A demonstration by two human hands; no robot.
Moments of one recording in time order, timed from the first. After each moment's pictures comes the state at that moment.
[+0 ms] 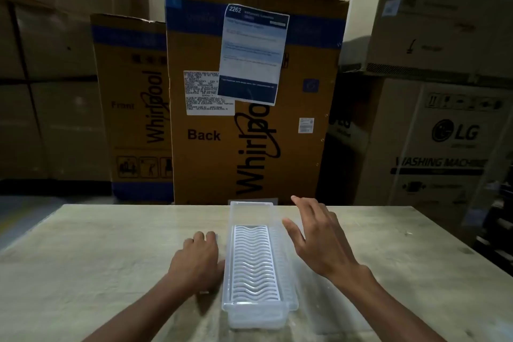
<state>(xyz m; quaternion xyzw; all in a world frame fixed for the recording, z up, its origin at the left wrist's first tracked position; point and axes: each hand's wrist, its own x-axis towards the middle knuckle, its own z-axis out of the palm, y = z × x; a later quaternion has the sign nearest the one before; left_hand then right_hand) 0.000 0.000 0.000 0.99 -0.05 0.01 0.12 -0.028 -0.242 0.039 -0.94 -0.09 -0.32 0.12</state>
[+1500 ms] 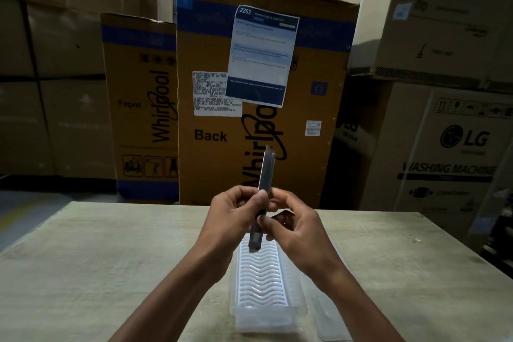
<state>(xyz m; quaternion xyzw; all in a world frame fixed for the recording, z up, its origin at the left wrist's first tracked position) -0.062 -0.033 0.109 0.64 -0.12 0.04 0.75 -0.067 -0.179 0.090 -0.80 -0.20 -0.17 0.54</state>
